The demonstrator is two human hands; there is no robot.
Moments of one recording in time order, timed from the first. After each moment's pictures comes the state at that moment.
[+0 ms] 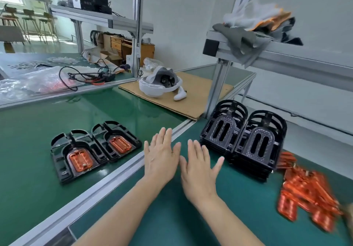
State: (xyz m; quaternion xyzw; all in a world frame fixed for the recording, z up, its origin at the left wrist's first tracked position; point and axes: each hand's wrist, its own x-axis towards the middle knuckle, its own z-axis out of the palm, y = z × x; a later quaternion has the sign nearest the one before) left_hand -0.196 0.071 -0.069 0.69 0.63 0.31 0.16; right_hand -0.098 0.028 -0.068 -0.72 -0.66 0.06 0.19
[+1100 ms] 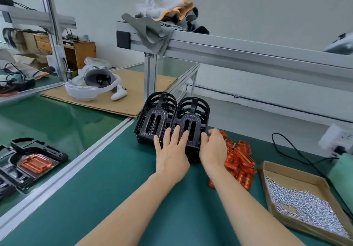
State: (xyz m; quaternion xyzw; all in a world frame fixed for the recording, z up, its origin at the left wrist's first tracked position) left_hand -0.022 0.046 -0.065 0.85 0.48 0.20 0.05; right_hand 0.087 0.024 -0.046 -0.83 -0.37 -0.02 0.41
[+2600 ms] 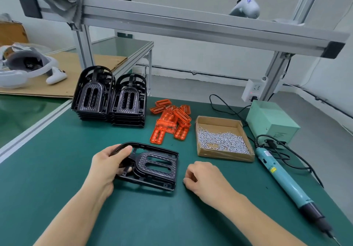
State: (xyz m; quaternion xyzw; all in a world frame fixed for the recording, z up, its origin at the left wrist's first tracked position) left_hand -0.056 -0.057 -0.088 0.45 0.45 0.40 0.65; right_hand 0.121 -0.217 -0.079 -0.80 -0.57 0.09 0.14
